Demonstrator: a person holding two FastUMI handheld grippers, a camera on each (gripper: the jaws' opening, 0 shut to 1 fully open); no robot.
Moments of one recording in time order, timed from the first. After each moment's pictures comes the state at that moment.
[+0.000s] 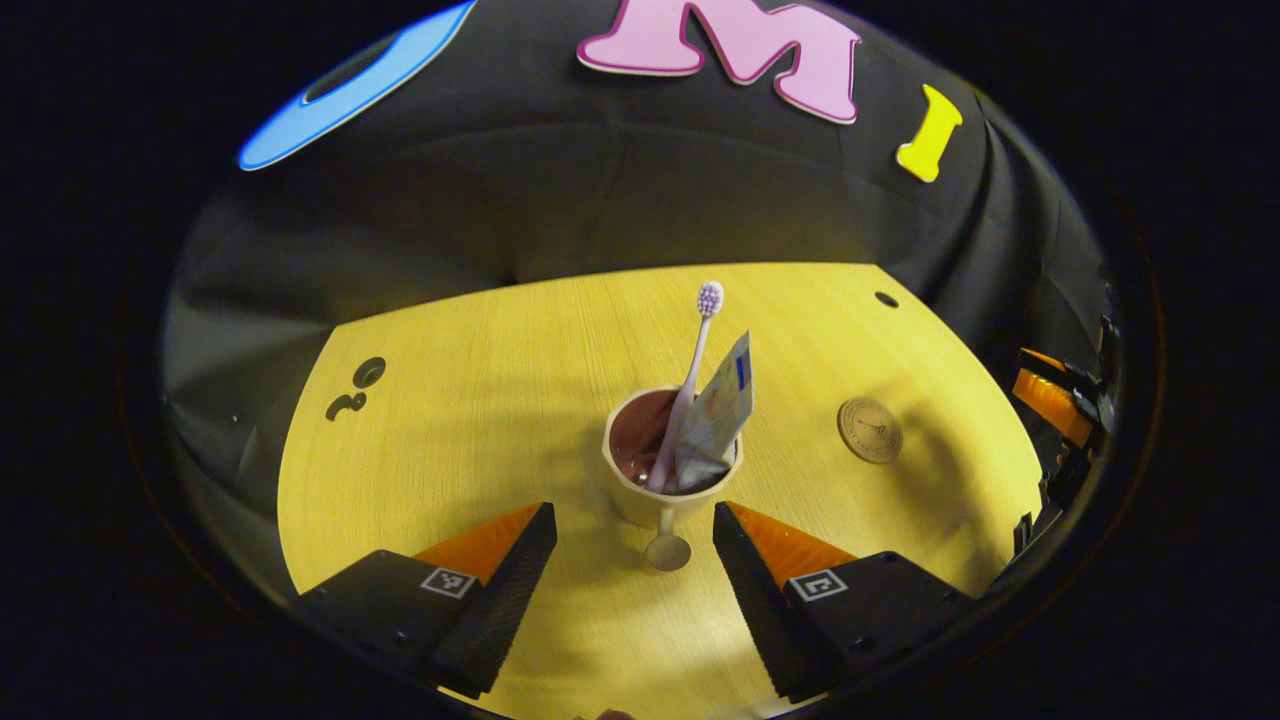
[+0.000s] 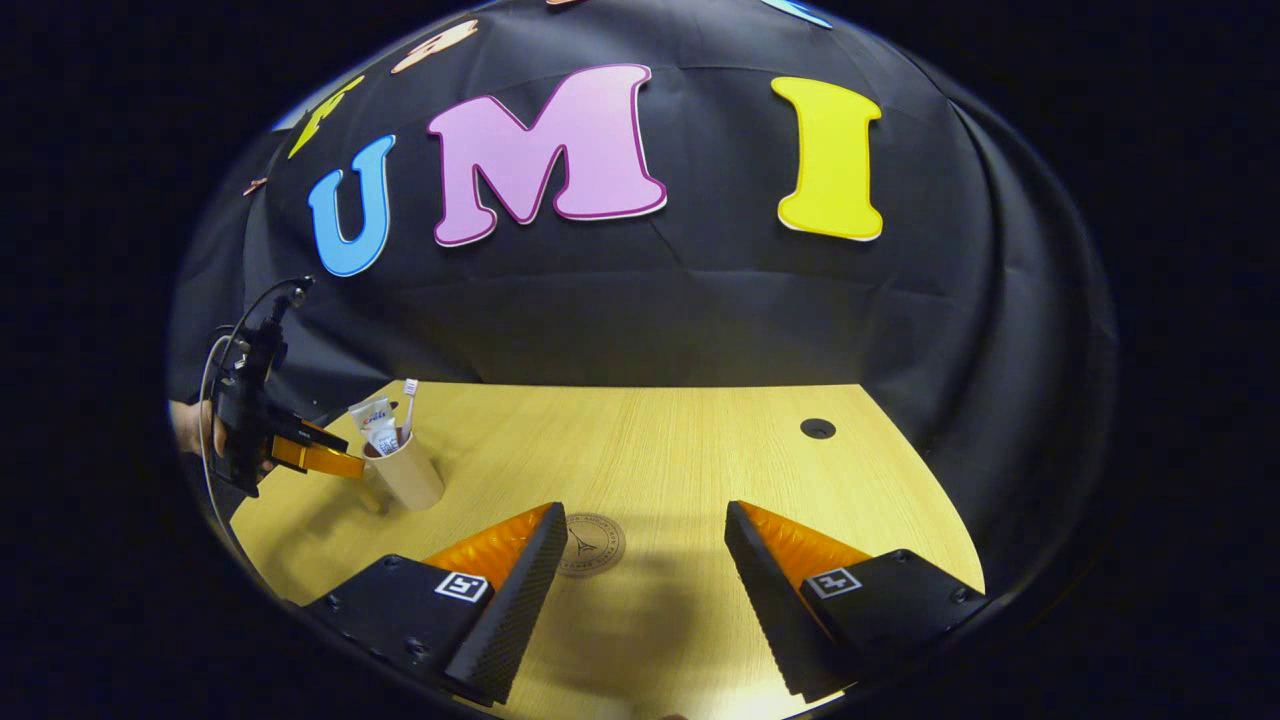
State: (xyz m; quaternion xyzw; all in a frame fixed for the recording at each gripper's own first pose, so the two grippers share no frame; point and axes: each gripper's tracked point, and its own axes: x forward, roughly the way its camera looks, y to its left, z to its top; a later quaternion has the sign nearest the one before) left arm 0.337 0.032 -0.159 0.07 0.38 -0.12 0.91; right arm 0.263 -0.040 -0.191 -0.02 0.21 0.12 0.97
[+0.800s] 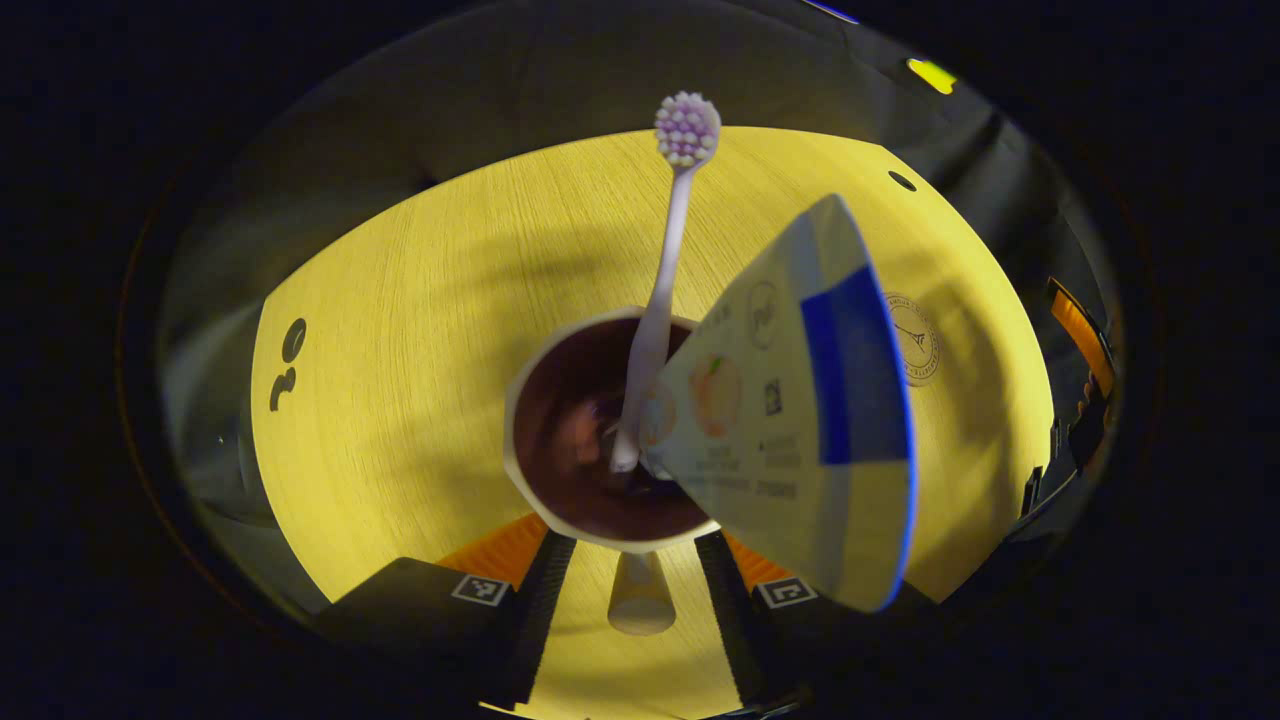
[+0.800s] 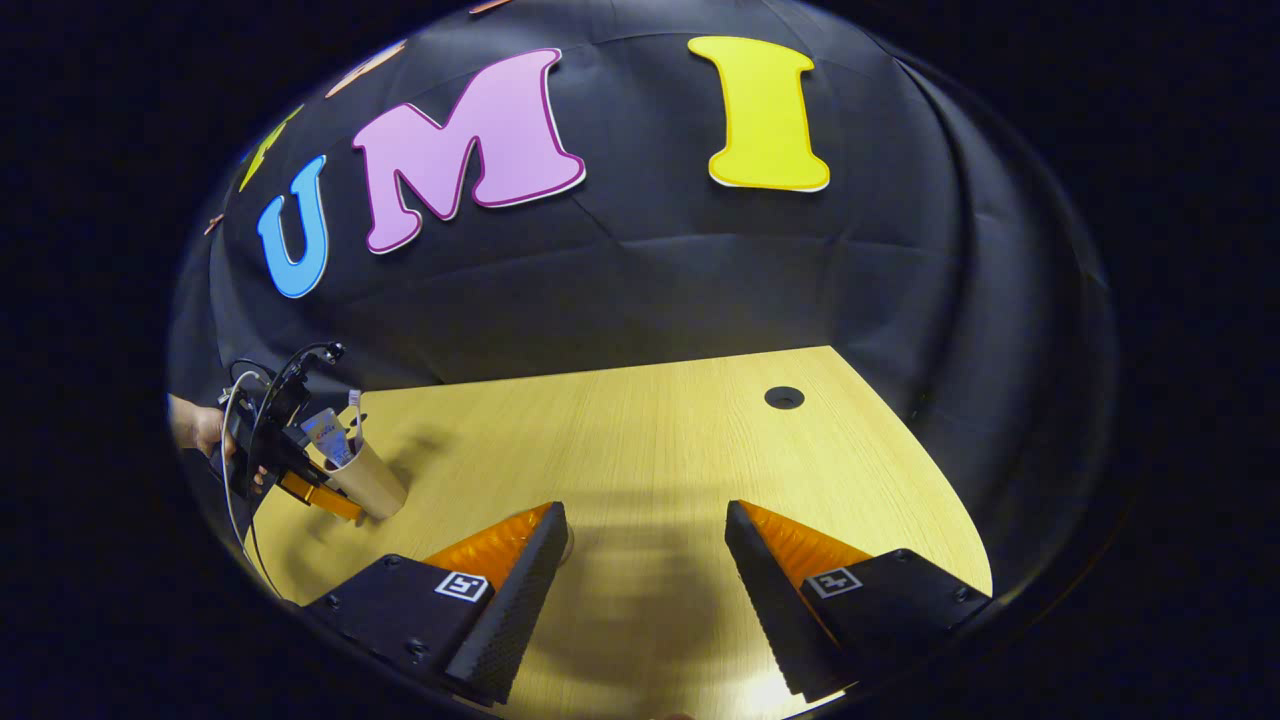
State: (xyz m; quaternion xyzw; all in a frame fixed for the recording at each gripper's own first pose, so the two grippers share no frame) left arm 0.346 0.020 -0.217 0.12 0.55 -0.12 0.82; right arm 0.289 -0.091 -0.213 0.02 0.24 0.08 0.97
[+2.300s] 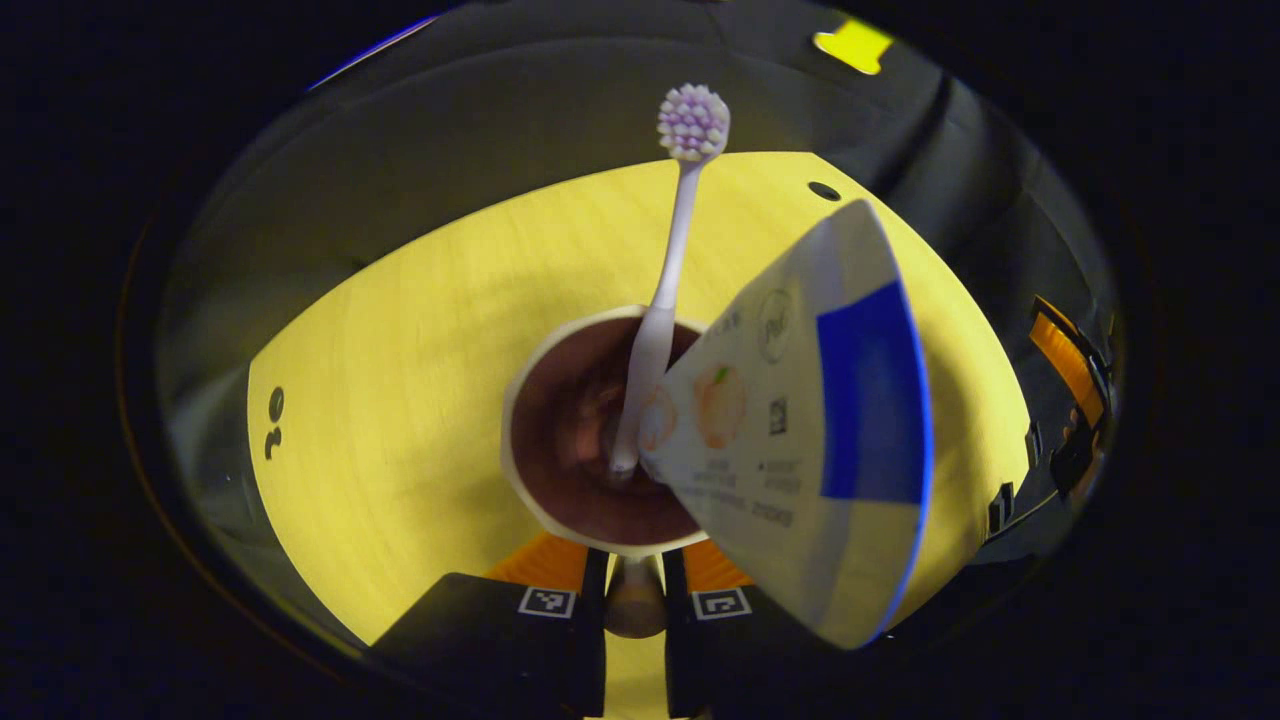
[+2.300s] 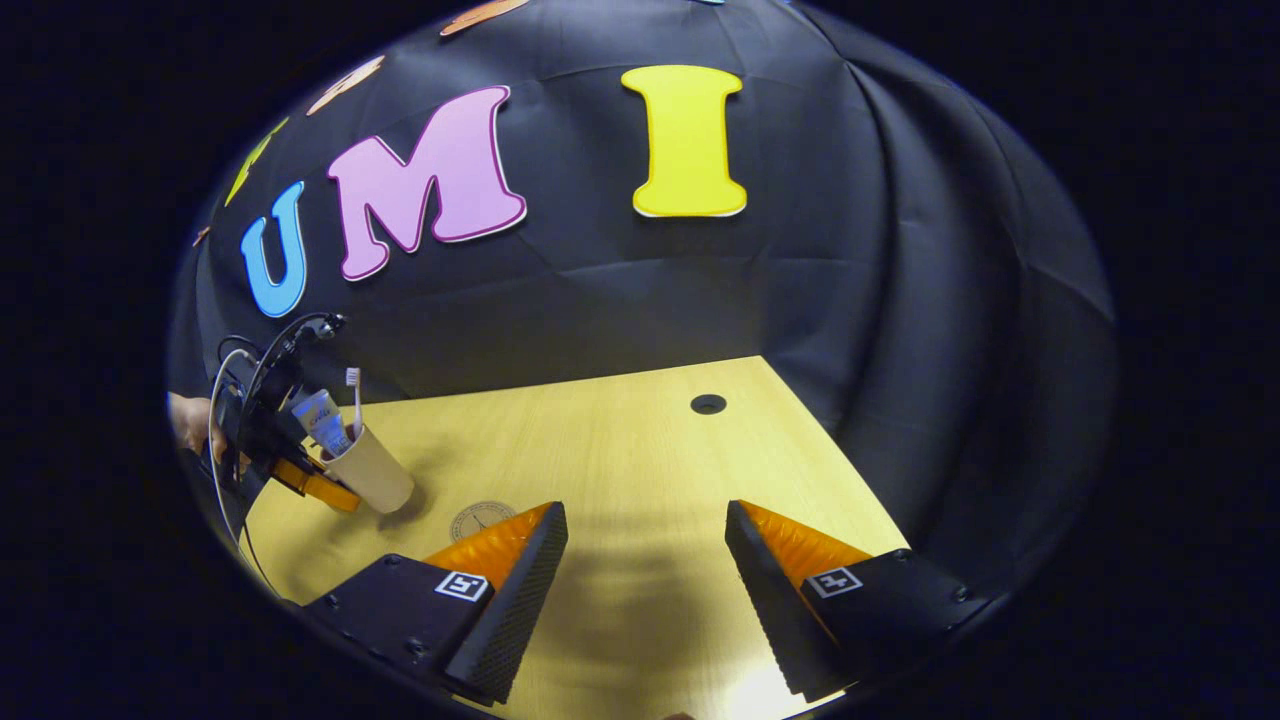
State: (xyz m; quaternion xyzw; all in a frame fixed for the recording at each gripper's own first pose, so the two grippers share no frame) left arm 0.334 -0.114 -0.180 0.16 0.50 -0.18 0.83; right arm 0.245 -0.169 -0.178 0.02 0.21 0.02 0.98
